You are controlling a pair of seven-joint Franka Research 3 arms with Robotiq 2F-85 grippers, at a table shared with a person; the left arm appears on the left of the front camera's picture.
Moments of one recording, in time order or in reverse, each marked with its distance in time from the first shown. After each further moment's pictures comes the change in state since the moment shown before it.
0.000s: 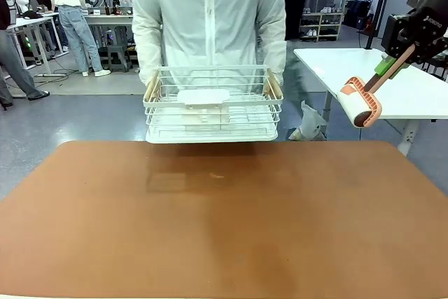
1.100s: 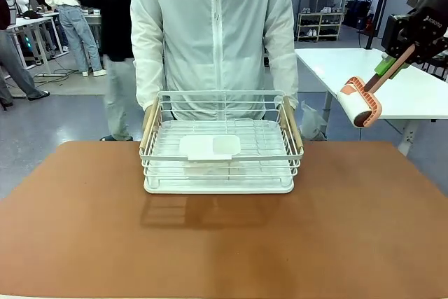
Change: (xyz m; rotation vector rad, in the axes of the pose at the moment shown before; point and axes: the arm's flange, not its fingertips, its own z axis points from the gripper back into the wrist) left arm 0.000 0.000 0.000 0.000 0.000 0.000; right arm 0.000 0.000 0.000 0.000 0.000 0.000
